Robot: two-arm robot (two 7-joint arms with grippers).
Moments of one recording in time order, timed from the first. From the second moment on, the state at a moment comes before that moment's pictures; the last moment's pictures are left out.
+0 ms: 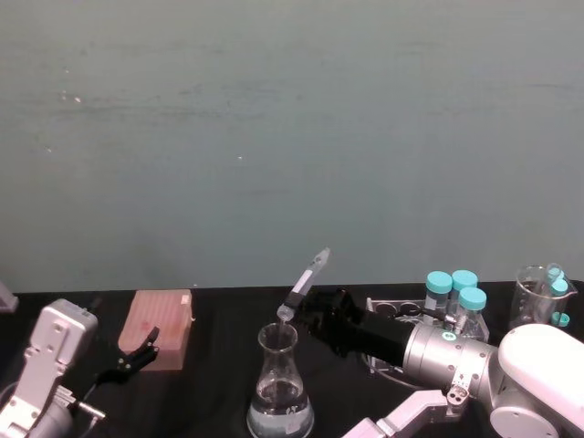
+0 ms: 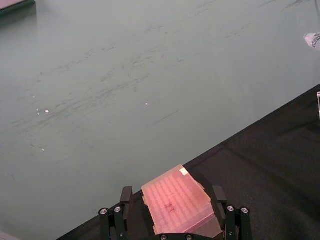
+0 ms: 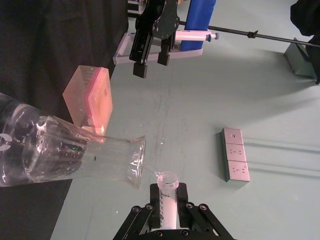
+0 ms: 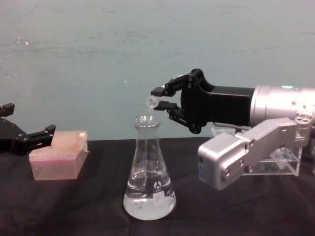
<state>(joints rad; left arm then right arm) -0.20 0.60 0.45 -1.41 -0.25 -0.12 0.03 0.72 0.43 -0.91 -1.11 -1.04 -0.51 -0.25</state>
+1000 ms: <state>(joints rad) -0.20 0.60 0.45 -1.41 -0.25 -0.12 0.03 0.68 0.43 -0.81 -1.17 -0.75 -0.52 -0.04</state>
